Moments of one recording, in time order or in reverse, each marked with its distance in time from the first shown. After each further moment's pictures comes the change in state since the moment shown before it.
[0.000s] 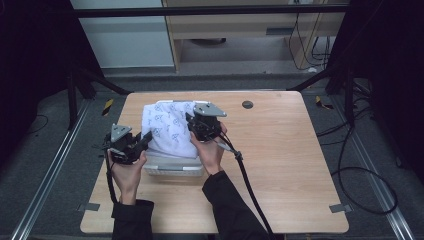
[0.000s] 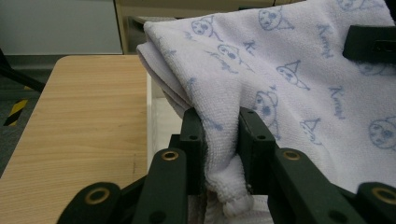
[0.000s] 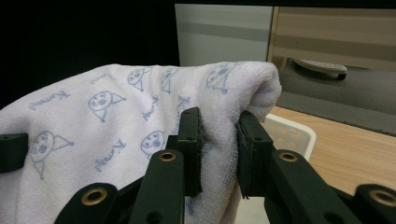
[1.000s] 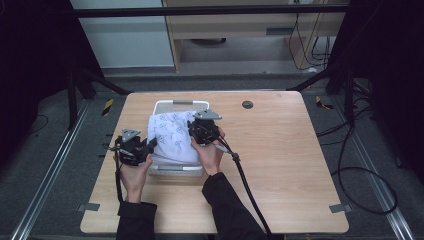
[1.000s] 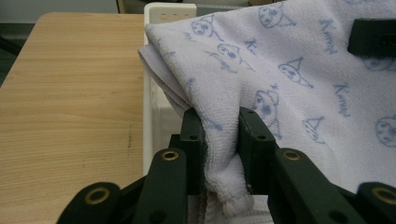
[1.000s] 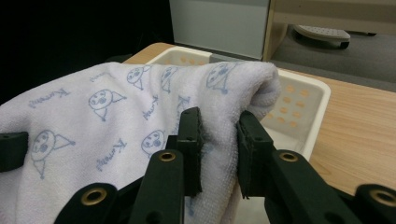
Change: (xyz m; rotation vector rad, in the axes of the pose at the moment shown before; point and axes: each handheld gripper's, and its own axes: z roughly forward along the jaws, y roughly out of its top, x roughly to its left) left arm 0.008 -0.027 0.037 0.108 0.009 -0.016; right arm -0.009 -0.033 0.031 0.115 -0.023 0.015
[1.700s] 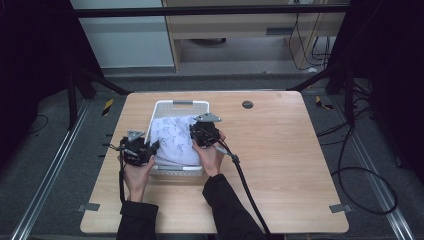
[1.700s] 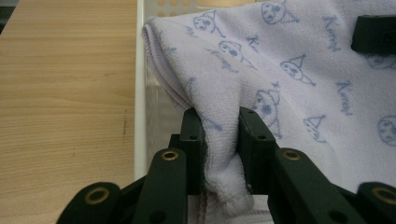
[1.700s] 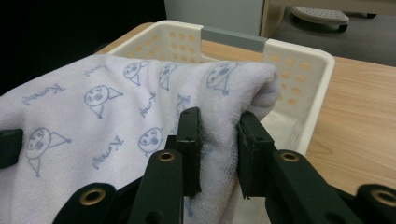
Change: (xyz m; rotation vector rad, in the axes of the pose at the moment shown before) left arm 0.001 -0.007 0.016 0.059 0.004 0.006; right arm -0.005 -0.016 0.013 0.054 -0.021 0.008
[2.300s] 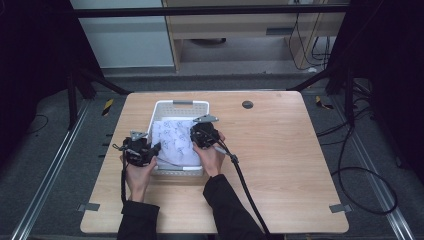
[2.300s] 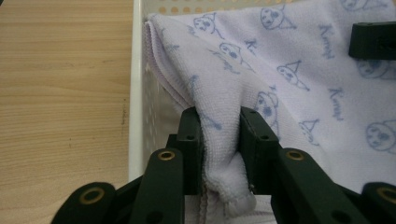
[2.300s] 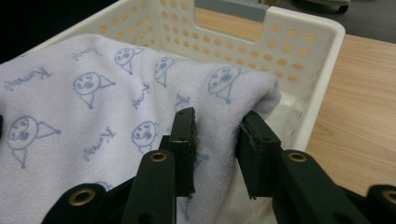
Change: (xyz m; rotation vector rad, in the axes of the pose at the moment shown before) left arm -0.001 -0.003 0.009 0.043 0.017 0.004; right arm -0.003 -0.008 0.012 0.088 -0.023 -0.023
